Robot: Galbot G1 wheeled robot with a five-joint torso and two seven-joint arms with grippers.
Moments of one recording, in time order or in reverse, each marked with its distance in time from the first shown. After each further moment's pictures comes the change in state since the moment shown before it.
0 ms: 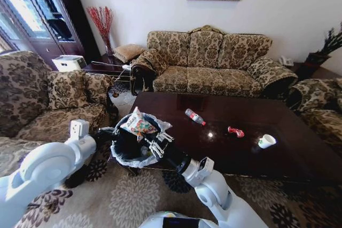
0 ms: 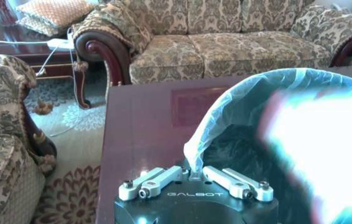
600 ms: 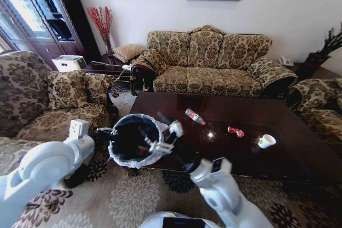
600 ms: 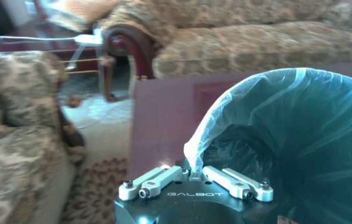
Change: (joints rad) left arm -0.015 -0.001 -0.021 0.073 -0.004 0.023 -0.068; right arm -0.028 -0.005 0.156 0.170 0.053 -0.019 0.207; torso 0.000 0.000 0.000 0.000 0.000
